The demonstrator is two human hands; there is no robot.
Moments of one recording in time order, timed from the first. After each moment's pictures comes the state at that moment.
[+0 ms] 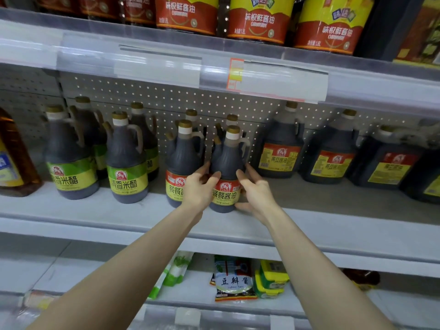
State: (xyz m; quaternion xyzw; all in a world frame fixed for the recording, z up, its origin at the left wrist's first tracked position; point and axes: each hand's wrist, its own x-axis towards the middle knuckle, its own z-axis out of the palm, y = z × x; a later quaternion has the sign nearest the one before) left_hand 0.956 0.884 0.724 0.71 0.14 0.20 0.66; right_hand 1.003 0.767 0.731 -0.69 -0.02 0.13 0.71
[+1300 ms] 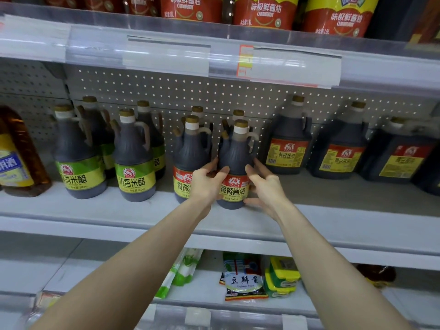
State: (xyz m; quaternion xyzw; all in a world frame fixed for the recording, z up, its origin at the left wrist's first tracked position) left_hand 0.959 0.890 0.719 0.70 0.15 0.18 0.68; right_hand 1.007 0.765 0.721 -0.69 -0.03 0.11 0.71
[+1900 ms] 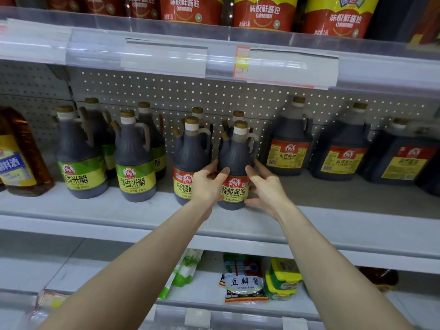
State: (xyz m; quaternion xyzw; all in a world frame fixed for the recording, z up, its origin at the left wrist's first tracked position) left_hand 0.960 0.884 0.718 0.69 0.16 0.19 0.67; right_hand 1.012 0.762 0.722 -0.70 -0.03 0.13 0.71
